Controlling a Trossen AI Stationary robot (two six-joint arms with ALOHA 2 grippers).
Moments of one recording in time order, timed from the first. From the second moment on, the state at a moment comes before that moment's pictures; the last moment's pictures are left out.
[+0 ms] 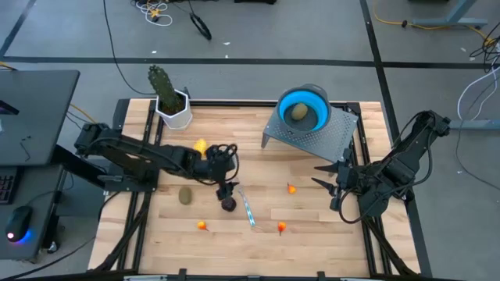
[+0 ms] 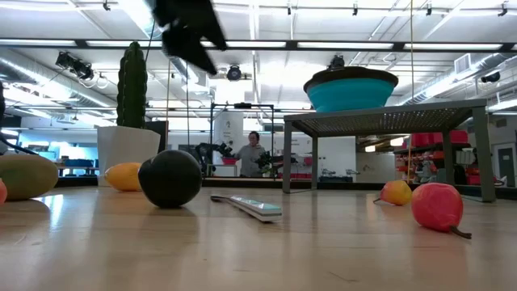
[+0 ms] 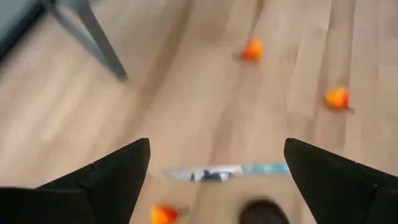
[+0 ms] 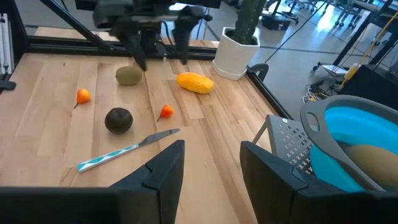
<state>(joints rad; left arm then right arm) -0.23 1.43 1.16 -0.59 -0.36 -0.46 0.80 1.01 1.00 -0.78 1.02 0.51</state>
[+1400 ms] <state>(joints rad) -0.22 1.19 0.66 -0.87 -0.70 -1.08 0.80 1.03 1.00 -0.73 1.02 0.48</state>
